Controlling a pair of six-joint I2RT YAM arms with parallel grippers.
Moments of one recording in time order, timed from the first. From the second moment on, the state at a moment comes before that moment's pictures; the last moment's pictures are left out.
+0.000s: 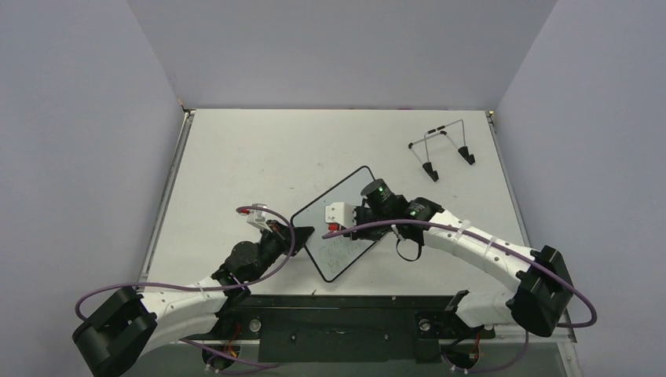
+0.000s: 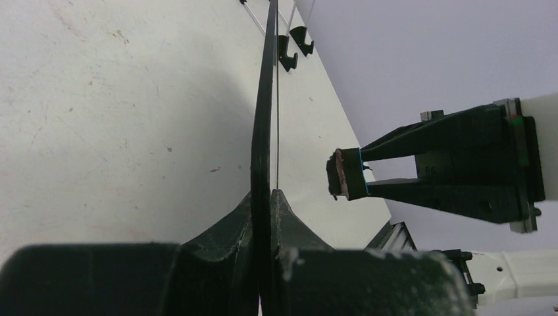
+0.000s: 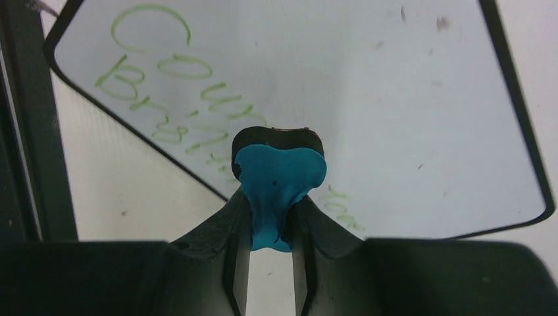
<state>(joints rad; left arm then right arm) -0.81 0.95 0.07 0.87 -0.16 -0.87 0.79 1.29 0.99 -0.63 -0.30 -0.76</state>
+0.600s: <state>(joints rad) -0.82 0.96 0.07 0.84 -0.16 -0.96 1.19 1.43 0.95 -0.41 -0.03 -0.73</state>
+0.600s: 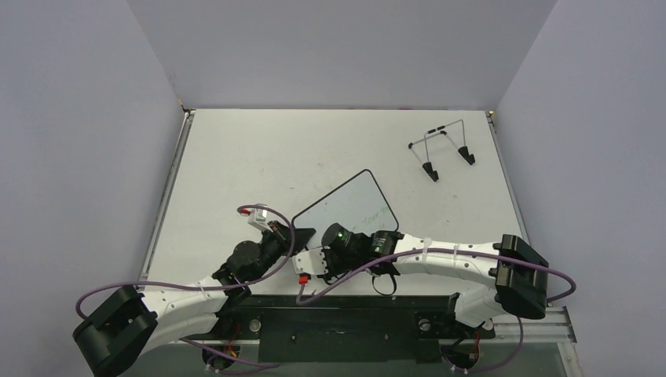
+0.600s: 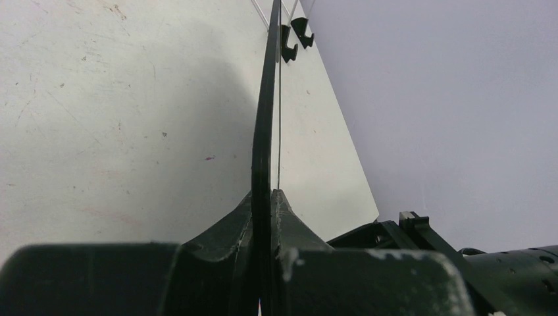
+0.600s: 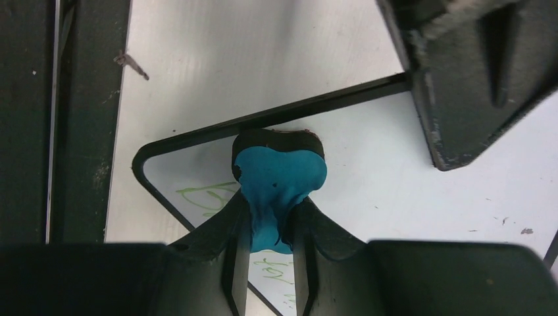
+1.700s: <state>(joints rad) -0.82 0.93 0.07 0.82 -0.21 -0.94 1.22 1.49 0.95 -0.42 0.20 -0.69</state>
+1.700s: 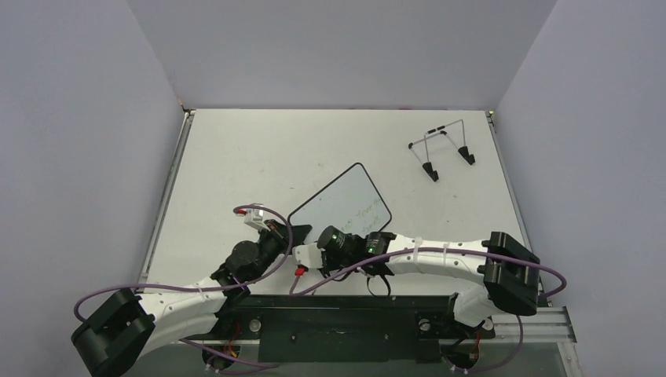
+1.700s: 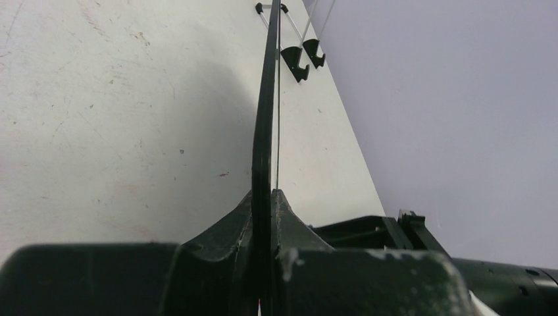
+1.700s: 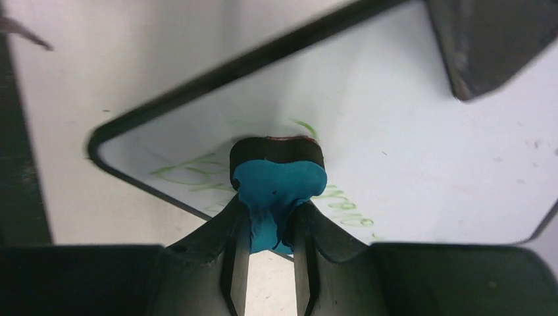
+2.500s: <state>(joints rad) -0.82 0.94 0.07 0.83 -0.24 -0.92 1.19 1.54 0.99 -0.46 0.22 -0.63</state>
